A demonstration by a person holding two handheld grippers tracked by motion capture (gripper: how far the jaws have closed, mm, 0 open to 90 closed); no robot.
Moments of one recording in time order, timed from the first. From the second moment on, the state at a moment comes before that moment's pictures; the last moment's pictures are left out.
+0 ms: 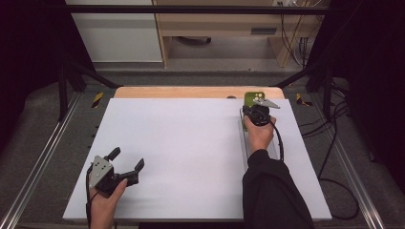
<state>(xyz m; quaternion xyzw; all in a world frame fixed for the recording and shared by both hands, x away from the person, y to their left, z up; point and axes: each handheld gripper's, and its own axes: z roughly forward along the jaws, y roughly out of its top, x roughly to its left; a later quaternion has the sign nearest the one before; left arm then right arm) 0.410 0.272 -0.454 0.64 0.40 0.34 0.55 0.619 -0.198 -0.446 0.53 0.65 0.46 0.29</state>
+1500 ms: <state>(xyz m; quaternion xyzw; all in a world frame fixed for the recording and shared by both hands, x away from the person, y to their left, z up) 0.409 0.274 -0.453 0.64 0.40 0.34 0.56 0.619 -0.199 -0.446 0.53 0.65 0.46 0.29</state>
